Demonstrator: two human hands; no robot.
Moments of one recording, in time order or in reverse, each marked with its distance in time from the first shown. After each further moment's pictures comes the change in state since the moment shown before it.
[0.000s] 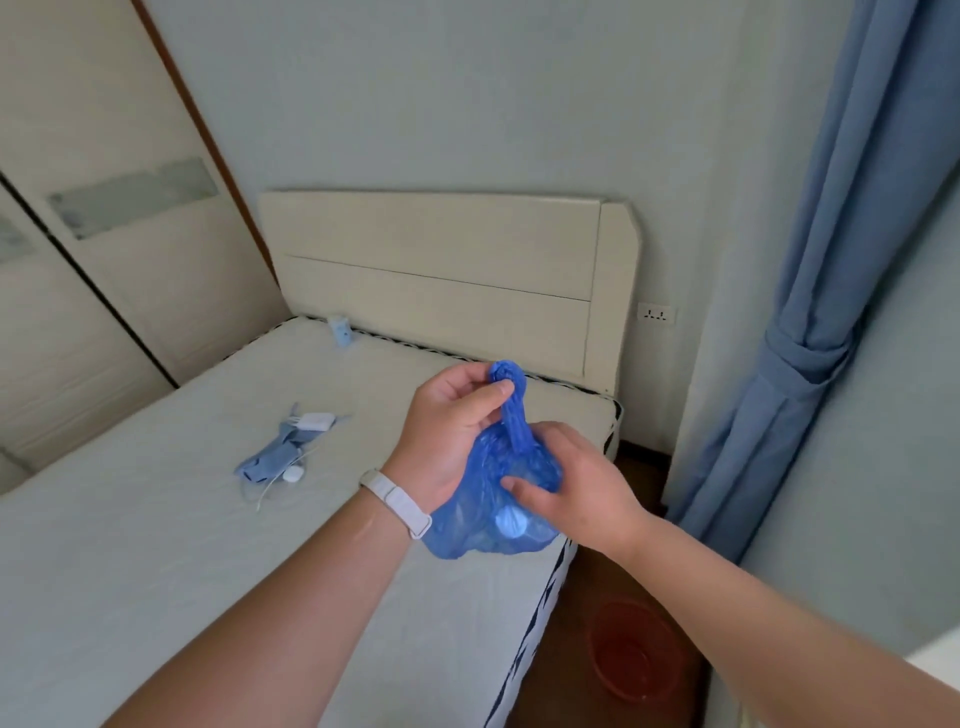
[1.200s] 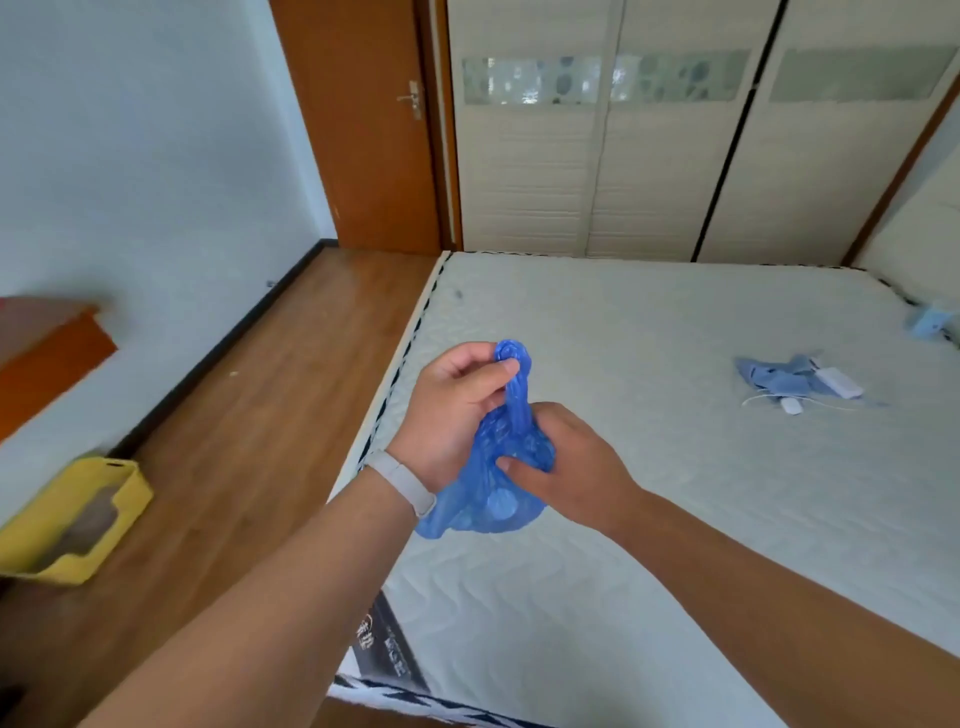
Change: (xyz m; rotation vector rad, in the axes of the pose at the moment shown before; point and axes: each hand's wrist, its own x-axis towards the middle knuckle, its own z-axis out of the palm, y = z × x) left_hand -0.581 0.096 -0.430 -0.075 1.076 0.273; right_hand -0.255 -0.499 0.411 0.290 -0.890 -0.737
